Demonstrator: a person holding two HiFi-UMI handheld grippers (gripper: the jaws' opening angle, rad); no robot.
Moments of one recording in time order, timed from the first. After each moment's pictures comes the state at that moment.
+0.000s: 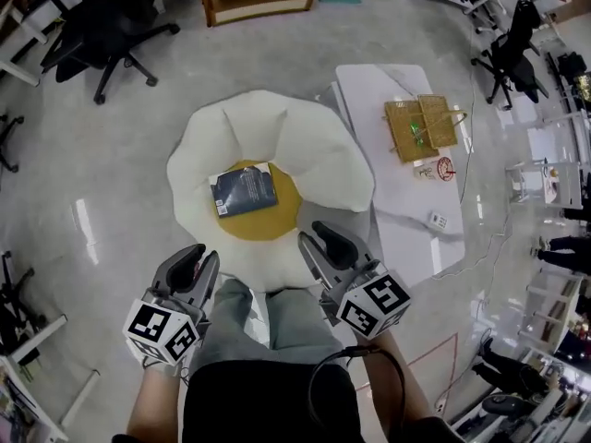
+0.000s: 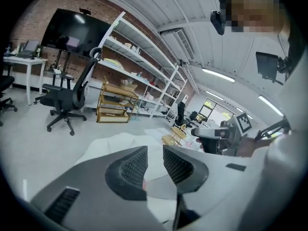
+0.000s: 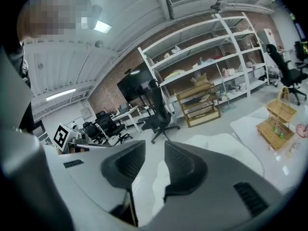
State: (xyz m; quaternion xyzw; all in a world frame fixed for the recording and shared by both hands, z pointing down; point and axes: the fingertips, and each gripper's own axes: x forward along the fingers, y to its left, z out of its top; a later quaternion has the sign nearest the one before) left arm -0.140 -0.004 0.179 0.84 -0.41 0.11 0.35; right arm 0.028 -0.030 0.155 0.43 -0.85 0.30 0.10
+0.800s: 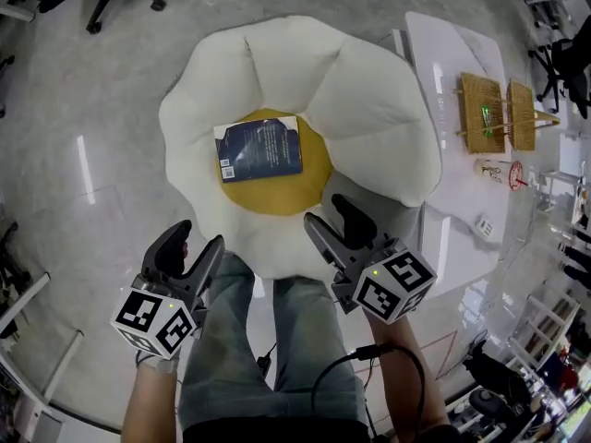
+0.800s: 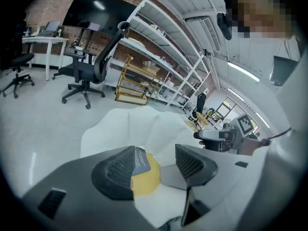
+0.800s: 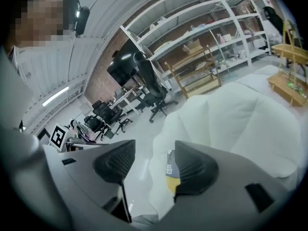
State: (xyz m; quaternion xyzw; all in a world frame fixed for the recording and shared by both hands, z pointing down) left arm -0.173 -0.011 0.392 0.76 -0.46 0.16 0.43; right arm 0.008 -0.056 0.389 0.38 -0.82 0.41 0.16
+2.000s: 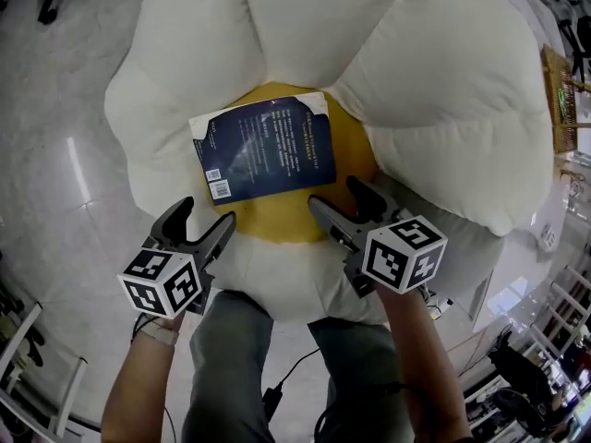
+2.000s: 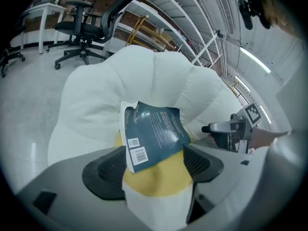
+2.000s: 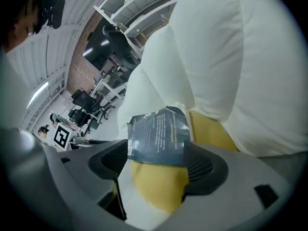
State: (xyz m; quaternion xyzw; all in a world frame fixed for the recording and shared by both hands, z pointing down) left arm -0.177 -0.025 0.731 0.74 -0.40 0.22 0.49; right arm 0.014 -0.058 0.706 0.39 -0.75 0.48 0.23
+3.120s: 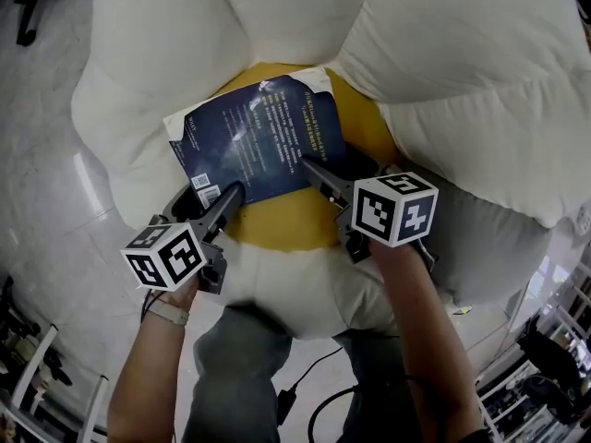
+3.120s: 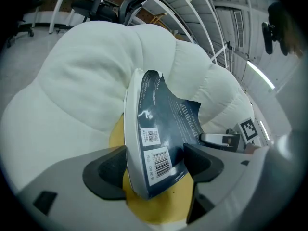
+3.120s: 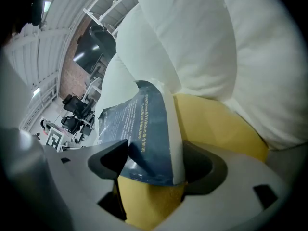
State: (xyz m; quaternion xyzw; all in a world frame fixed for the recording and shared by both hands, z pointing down) left arm -0.159 -0.048 0.826 0.71 -0.42 0.17 0.54; right arm 0.017 -0.080 0.819 0.43 -0.72 0.50 0.21
